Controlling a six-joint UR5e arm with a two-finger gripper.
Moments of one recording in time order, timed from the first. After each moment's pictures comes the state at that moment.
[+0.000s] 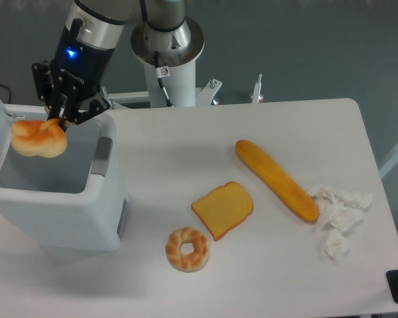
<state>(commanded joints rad) 2.24 -1.52 -1.68 -1.18 0.99 0.61</state>
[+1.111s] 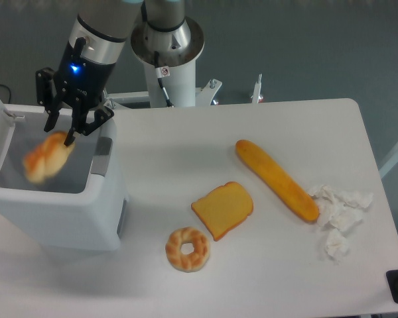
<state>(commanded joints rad) 2.24 -1.55 -1.69 -1.17 0.99 0.61</state>
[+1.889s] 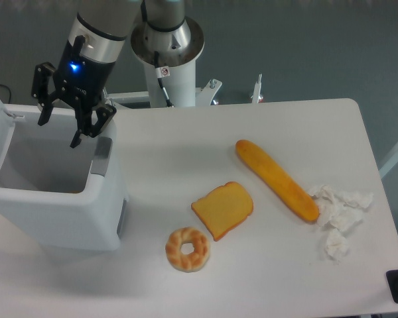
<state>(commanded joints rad) 2.24 -1.54 -1.66 -1.16 0.99 0.62</state>
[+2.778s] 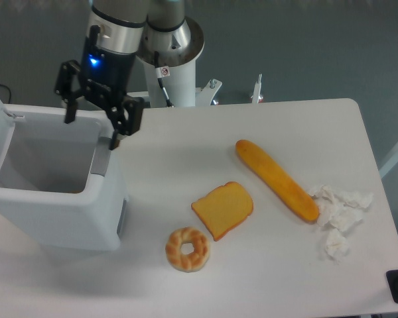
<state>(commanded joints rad) 2.33 -1.57 -1.62 -1.12 1.19 0.79</state>
